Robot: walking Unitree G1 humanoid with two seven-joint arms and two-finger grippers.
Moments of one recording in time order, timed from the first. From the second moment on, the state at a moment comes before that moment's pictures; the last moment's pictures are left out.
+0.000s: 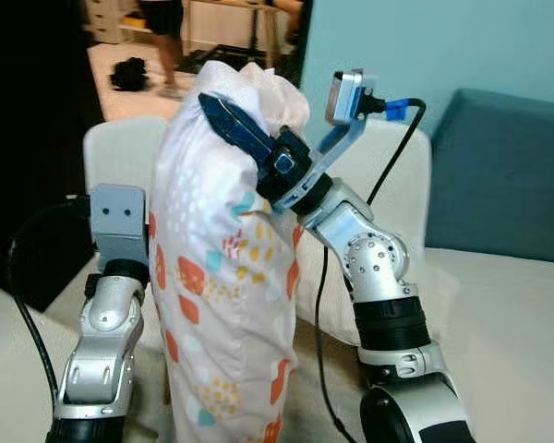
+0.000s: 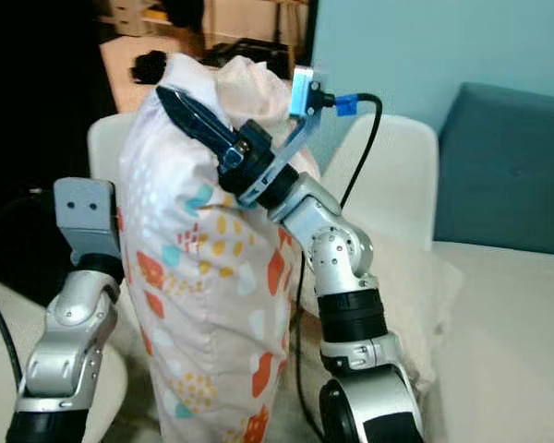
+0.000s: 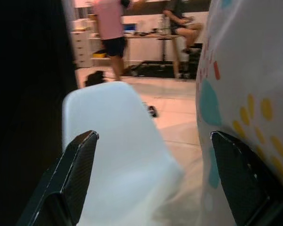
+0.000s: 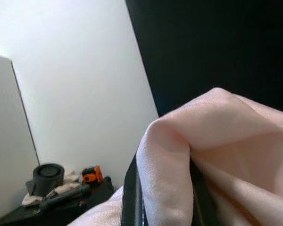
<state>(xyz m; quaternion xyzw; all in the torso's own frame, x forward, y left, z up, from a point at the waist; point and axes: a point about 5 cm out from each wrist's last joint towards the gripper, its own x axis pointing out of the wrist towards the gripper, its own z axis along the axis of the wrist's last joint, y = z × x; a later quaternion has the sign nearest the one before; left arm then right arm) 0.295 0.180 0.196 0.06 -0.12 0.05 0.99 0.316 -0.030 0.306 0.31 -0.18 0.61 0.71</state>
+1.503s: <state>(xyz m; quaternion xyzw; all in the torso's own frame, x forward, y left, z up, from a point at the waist) 0.295 0.178 0.197 0.06 -0.13 0.04 0.99 0.320 -0.028 0.297 0.29 -0.18 0.63 0.70</state>
